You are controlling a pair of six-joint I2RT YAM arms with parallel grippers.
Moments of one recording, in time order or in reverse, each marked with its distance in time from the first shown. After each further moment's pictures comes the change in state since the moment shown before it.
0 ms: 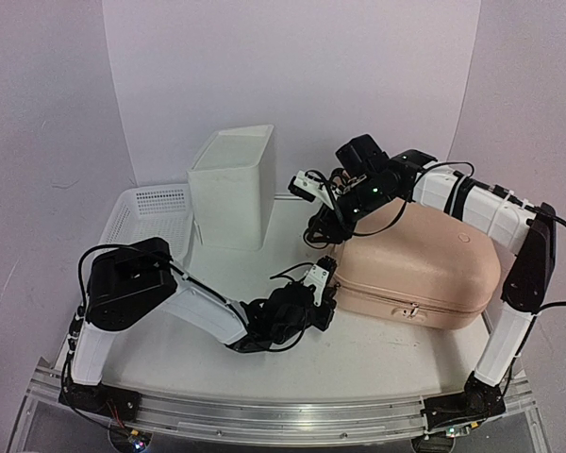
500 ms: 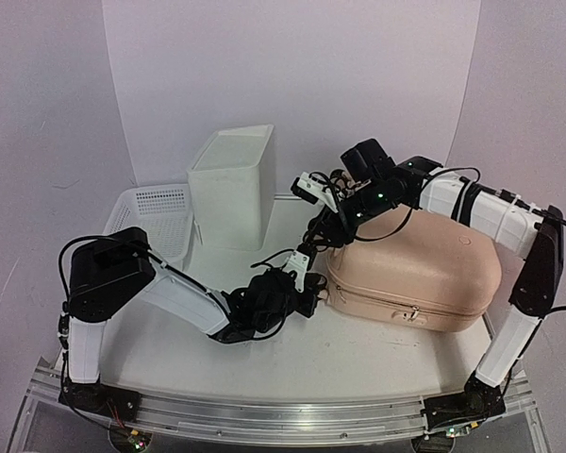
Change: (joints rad) left arm 0.055 -0.093 -0.091 0.032 -0.008 0.016; right arm 0.003 -0.049 -0.079 0.065 -0.028 0.029
